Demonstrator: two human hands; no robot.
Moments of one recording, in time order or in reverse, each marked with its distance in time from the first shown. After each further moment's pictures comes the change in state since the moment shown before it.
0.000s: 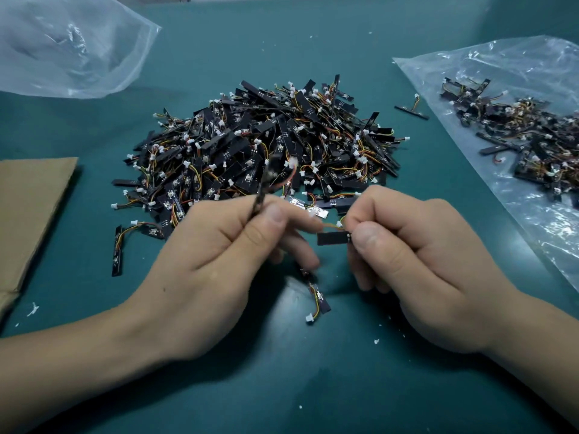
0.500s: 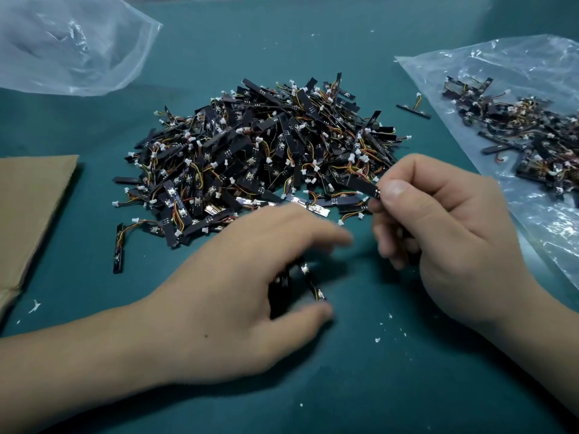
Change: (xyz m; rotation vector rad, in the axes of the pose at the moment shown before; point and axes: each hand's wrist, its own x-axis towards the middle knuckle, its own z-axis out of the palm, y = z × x) left_hand 0.018 0.002 0.007 0.586 -0.237 0.094; right_hand 0.006 0.005 -0.001 0.283 0.274 0.147
